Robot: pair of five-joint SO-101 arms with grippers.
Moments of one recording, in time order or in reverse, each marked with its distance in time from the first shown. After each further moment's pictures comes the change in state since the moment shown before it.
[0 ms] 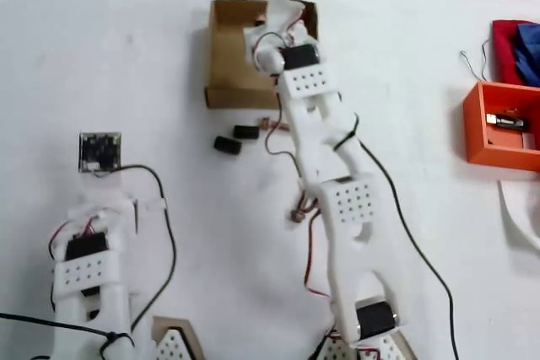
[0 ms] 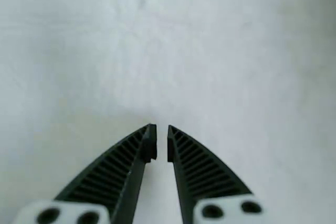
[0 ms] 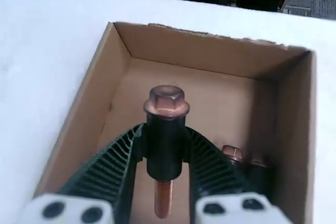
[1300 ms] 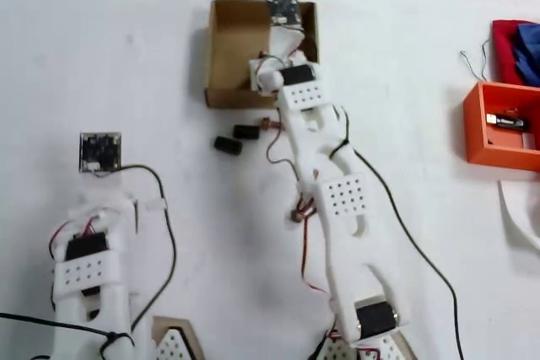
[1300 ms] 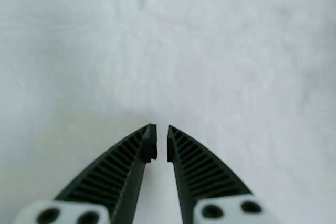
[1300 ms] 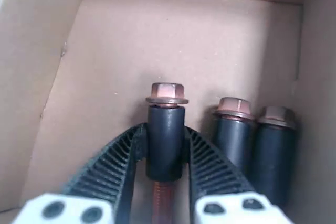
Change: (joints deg) left arm 0.1 0.0 0.0 0.0 0.0; right arm 1.1 12.0 -3.5 1.4 -0.8
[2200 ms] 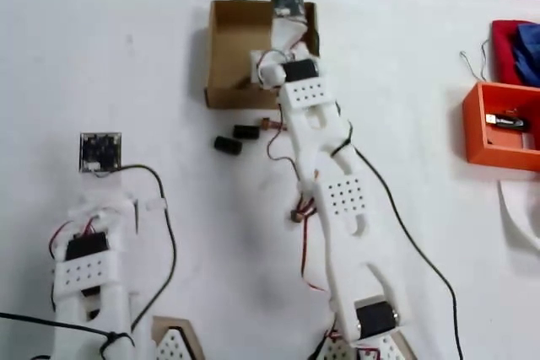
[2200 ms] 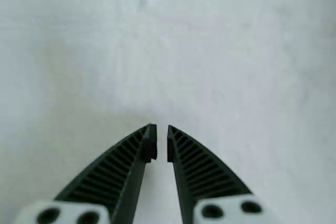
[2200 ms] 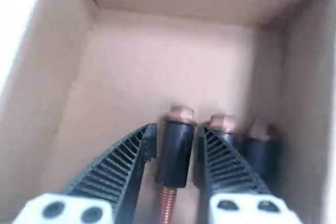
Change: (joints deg) left arm 0.0 0.0 0.0 0.0 0.0; right arm 0.2 -0.5 -10.5 5.9 3.1
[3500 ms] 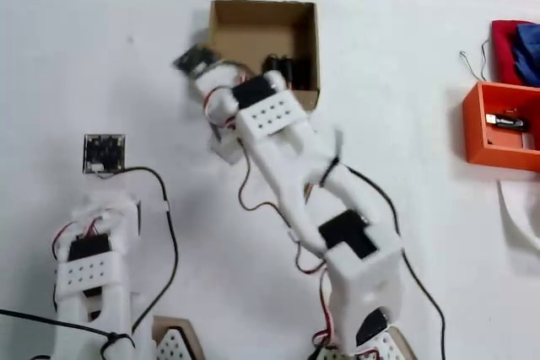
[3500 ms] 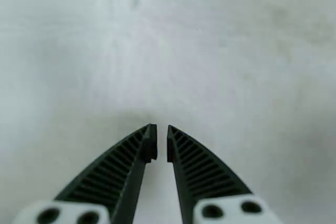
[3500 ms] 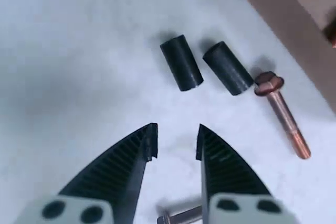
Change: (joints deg) left arm 0.9 0.0 1.1 -1.2 0.0; right arm -16.3 -46.9 62.2 18.7 21.4
